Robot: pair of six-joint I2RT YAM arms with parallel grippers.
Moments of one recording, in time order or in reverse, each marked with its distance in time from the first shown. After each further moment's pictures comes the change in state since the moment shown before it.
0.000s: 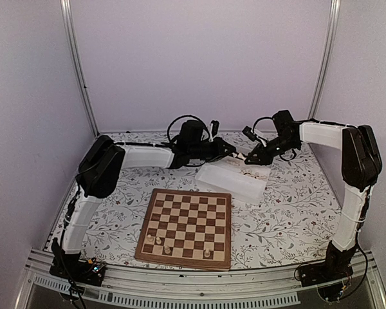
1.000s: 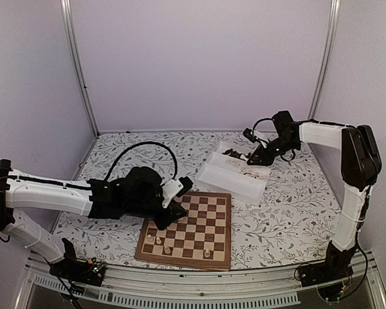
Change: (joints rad) left arm -0.317 -1.003 -1.044 -0.392 -0.393 0.739; right arm -0.002 0.005 -0.002 0.006 0.105 -0.006
